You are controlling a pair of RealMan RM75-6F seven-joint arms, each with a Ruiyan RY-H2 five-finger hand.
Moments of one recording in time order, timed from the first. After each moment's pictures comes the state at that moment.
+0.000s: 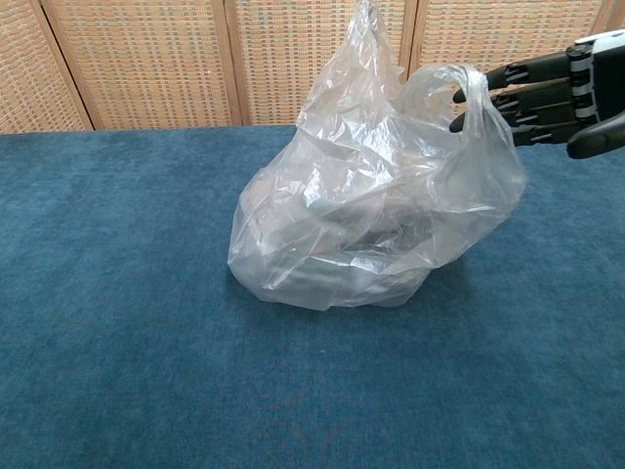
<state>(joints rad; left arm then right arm) -0.10 -1.11 -0.09 -1.62 1.44 1.50 0.06 0.80 -0.93 -0.02 -1.63 -1.88 0.92 1.56</state>
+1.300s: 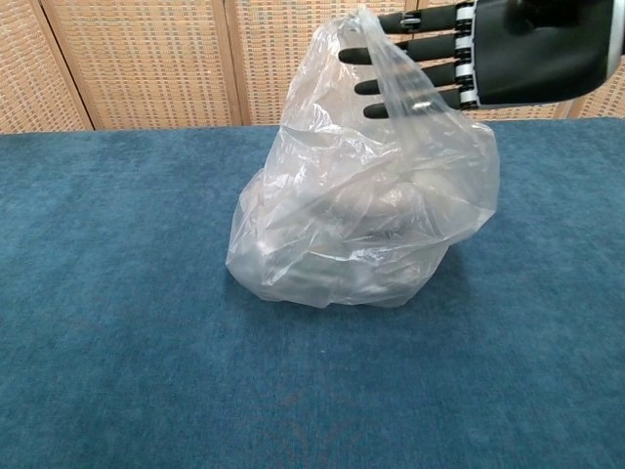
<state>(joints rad) -0.12 -1.12 -0.11 -1.62 1.40 1.47 0.06 1.06 -1.03 -0.07 -1.57 -1.81 0.93 2.29</state>
